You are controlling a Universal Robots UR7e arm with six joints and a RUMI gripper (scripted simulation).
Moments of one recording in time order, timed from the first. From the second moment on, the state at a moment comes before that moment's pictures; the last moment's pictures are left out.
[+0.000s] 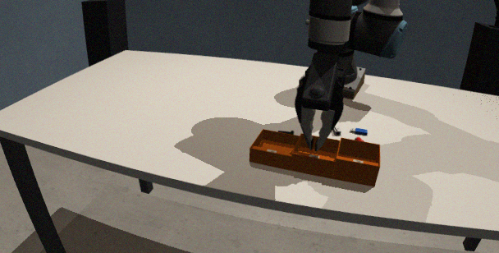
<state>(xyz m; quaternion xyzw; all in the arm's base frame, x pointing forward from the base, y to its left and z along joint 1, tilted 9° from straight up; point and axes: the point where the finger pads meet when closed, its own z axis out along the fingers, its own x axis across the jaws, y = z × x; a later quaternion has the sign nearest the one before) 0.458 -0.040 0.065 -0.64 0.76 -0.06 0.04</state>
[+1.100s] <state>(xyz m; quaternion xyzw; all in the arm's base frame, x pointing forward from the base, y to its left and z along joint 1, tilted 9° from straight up) 0.456 -0.039 0.081 -0.64 0.76 -0.06 0.04</state>
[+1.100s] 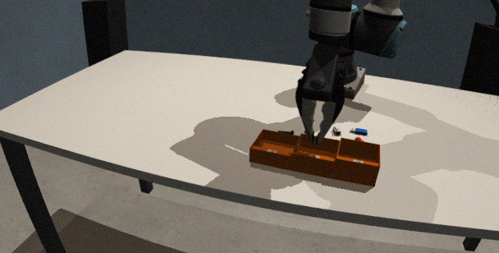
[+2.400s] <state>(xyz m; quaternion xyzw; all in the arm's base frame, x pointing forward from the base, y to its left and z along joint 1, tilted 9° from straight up) 0.454 0.008 0.123 -0.64 0.76 -0.06 0.04</state>
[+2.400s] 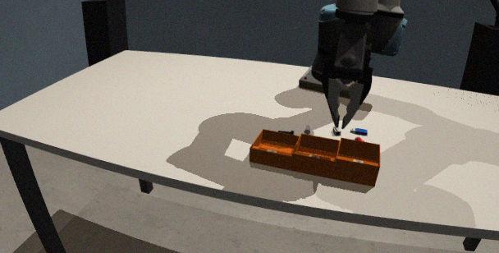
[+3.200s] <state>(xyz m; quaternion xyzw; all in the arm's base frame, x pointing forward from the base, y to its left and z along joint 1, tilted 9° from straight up) 0.460 0.046 0.103 -0.64 0.76 -0.06 0.04</state>
